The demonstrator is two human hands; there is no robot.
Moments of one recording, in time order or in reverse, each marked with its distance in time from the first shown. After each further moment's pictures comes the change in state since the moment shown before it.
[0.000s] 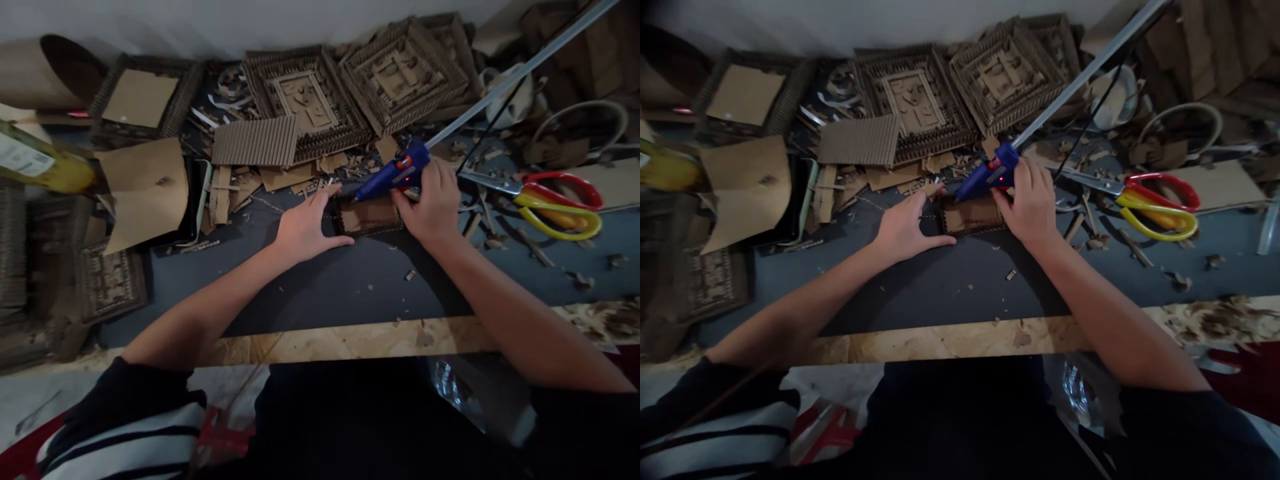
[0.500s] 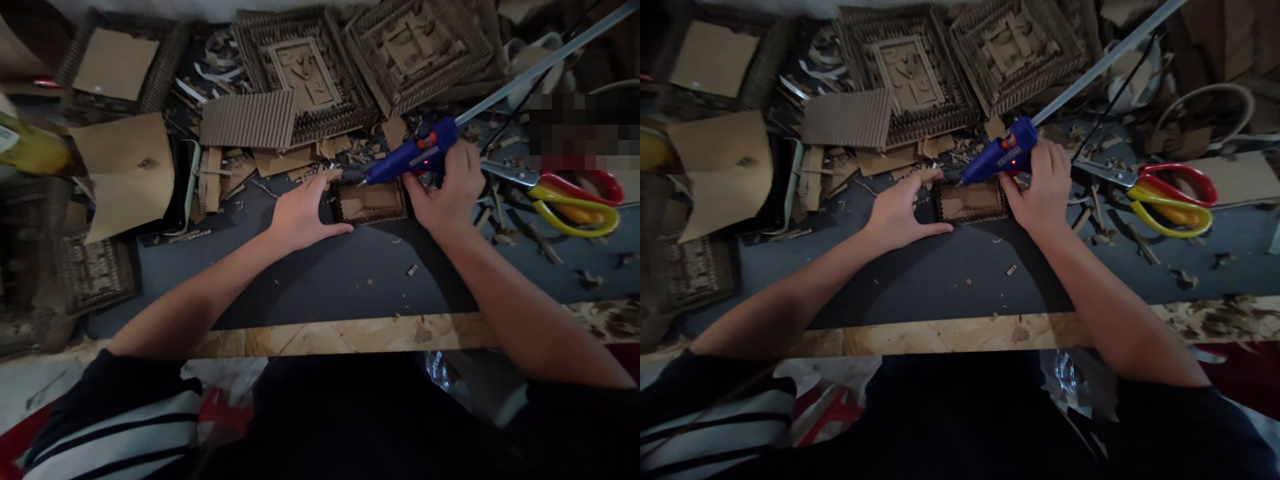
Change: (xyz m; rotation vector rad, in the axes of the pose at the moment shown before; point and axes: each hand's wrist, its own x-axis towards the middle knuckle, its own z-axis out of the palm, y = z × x) left_hand 0.005 -0.008 0.002 -0.012 -0.003 0.017; right_hand 0.004 0.007 -0.009 0.041 0.023 0.053
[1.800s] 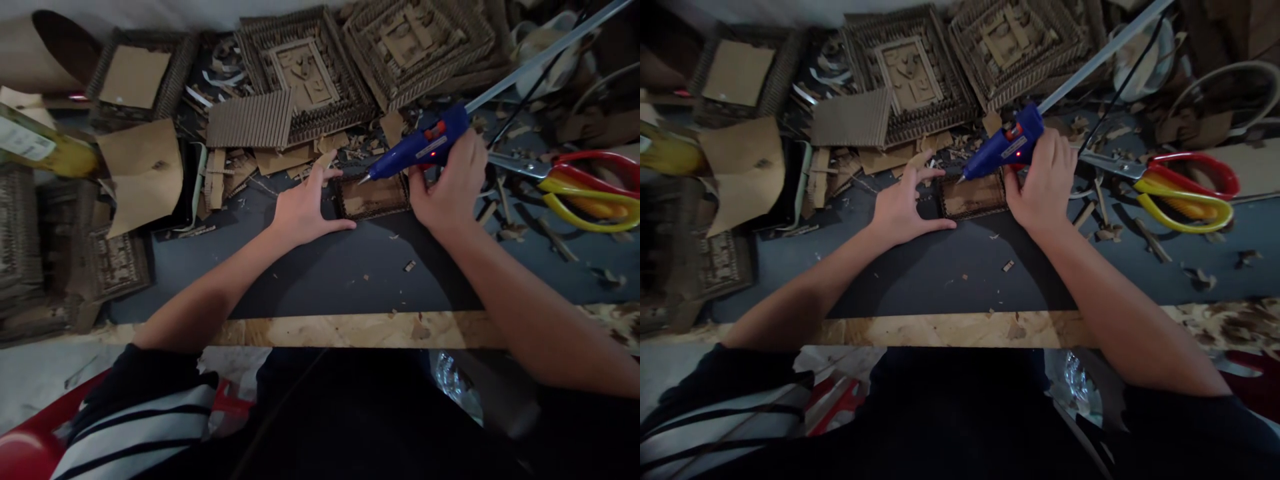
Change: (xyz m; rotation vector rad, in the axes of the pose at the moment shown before) left_hand 0.004 0.008 0.002 0.090 -0.021 -0.050; right_hand -0.004 0.003 0.001 -0.086 -0.077 0.011
